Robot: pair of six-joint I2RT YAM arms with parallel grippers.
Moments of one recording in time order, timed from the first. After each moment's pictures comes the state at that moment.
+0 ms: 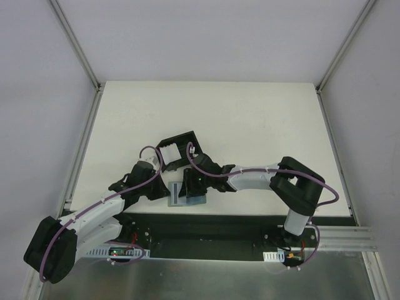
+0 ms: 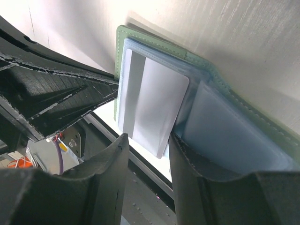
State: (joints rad) left arm -0.51 0.90 0.26 -0.26 0.21 -0.79; right arm 1.08 1.77 0.92 0.01 -0.23 0.94
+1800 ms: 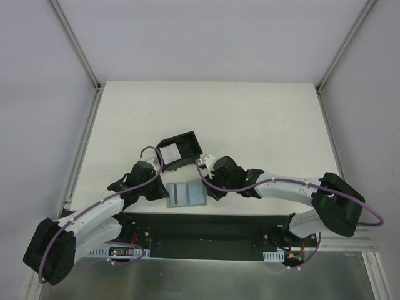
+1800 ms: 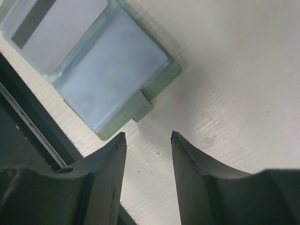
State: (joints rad) left arm -0.51 0.89 0.28 -0.32 0.20 -0.73; right arm 1.01 1.42 0.70 -0.17 -0.06 0.18
